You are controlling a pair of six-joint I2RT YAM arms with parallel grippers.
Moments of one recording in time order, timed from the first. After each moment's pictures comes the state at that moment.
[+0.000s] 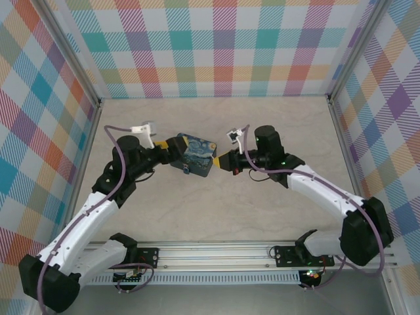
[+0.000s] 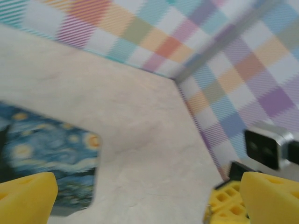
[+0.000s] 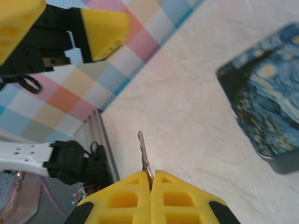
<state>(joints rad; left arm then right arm) -0.36 0.94 0.81 -0.17 0.24 -0.66 0.59 1.33 0.92 -0.08 -0.73 0.38</state>
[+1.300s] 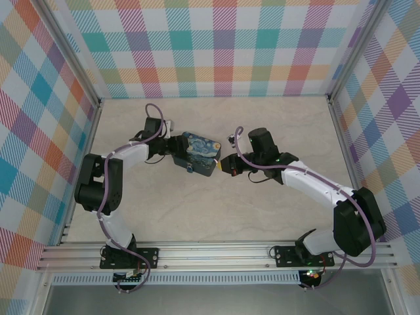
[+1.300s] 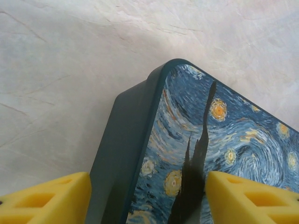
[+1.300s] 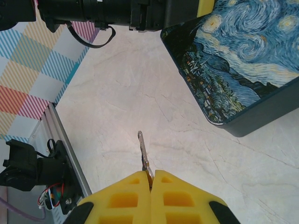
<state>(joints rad) -0.23 1.80 1.10 -0.16 0.34 -0.39 0.59 1.39 0.93 -0.21 -0.60 0.36</state>
